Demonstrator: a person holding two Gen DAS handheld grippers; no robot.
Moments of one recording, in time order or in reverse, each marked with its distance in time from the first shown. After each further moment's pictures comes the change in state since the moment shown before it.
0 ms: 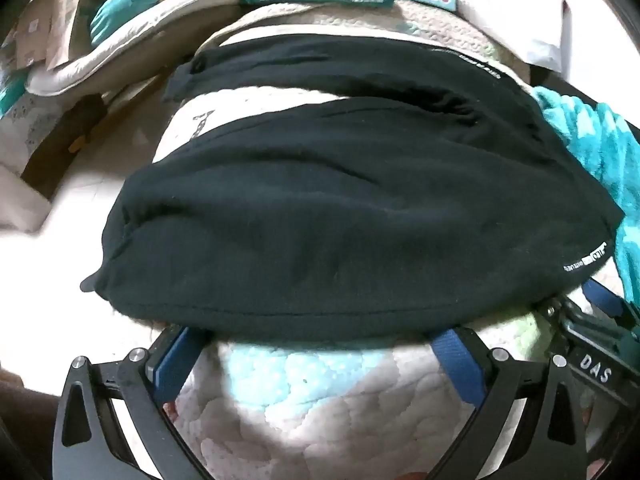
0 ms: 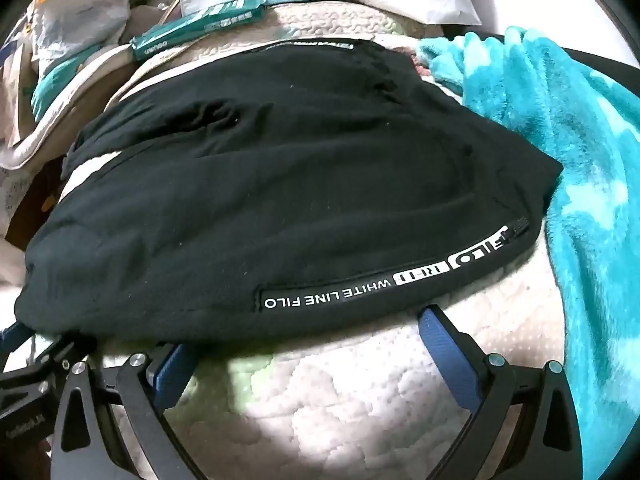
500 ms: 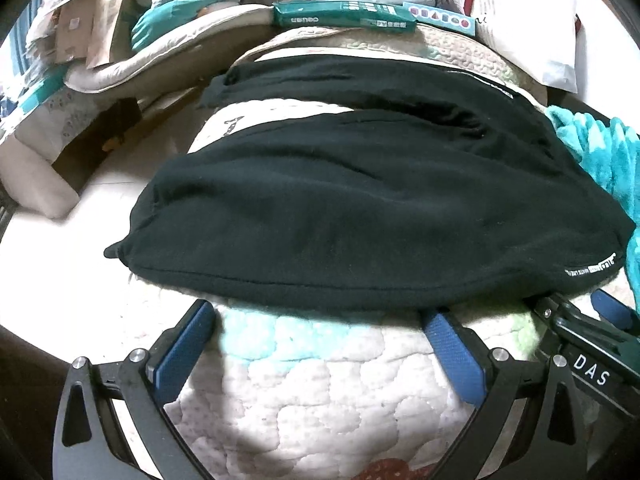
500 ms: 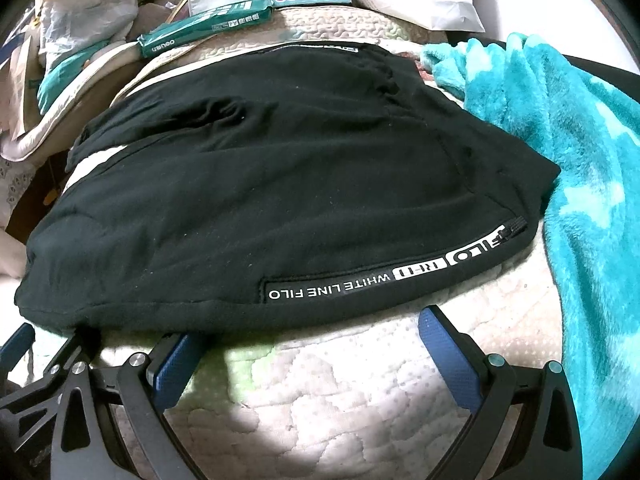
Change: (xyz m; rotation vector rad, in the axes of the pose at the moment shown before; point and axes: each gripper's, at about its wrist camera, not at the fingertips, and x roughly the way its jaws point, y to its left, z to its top) left arm -0.016 -0.009 -0.027 -0.057 -0.114 0.083; right arm -0.003 0.003 -0.008 -0.019 -0.027 -0.005
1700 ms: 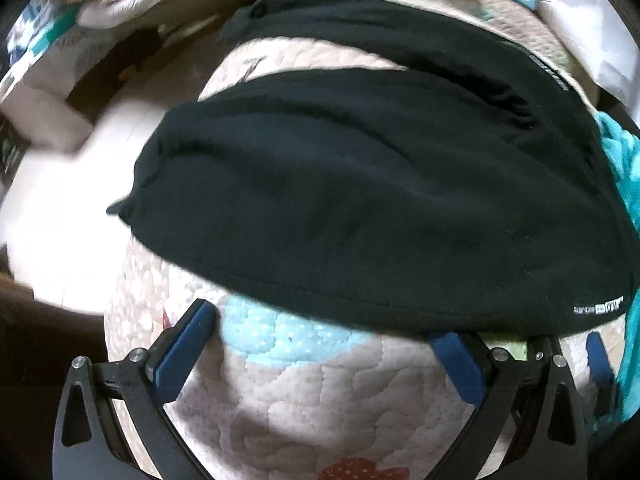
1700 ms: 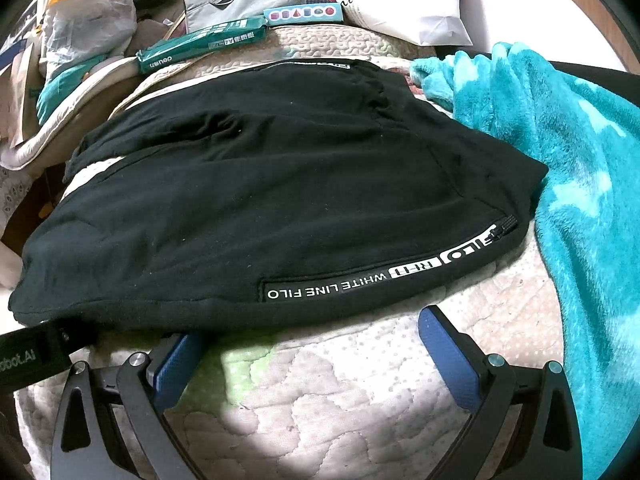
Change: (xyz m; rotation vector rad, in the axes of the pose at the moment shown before) left arm 0.020 0.002 0.033 -0.161 0.324 0.075; right arm -0.003 0.002 -0.010 0.020 -0.084 -0.024
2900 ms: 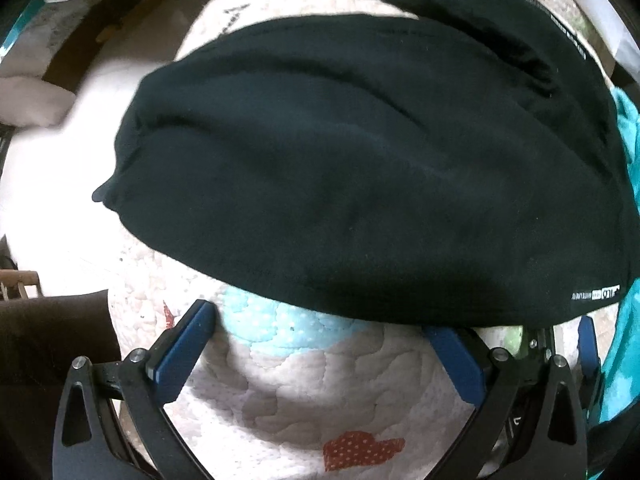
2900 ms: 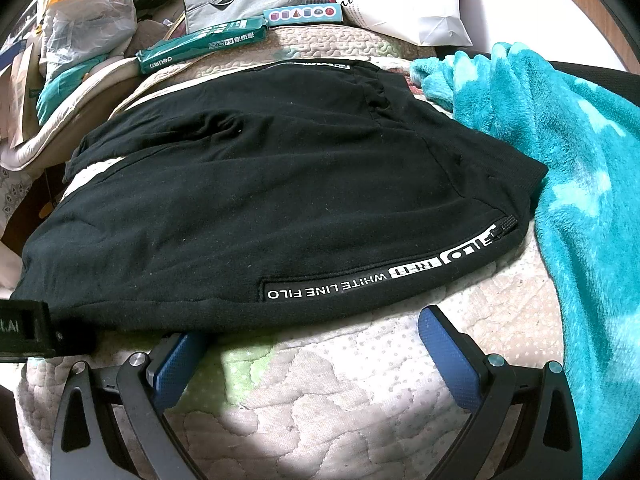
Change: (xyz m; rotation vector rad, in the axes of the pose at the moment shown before) left arm 0.012 -0.001 0.020 0.058 0.253 -0.019; right arm 0.000 0.000 -0.001 0.000 -0.002 -0.001
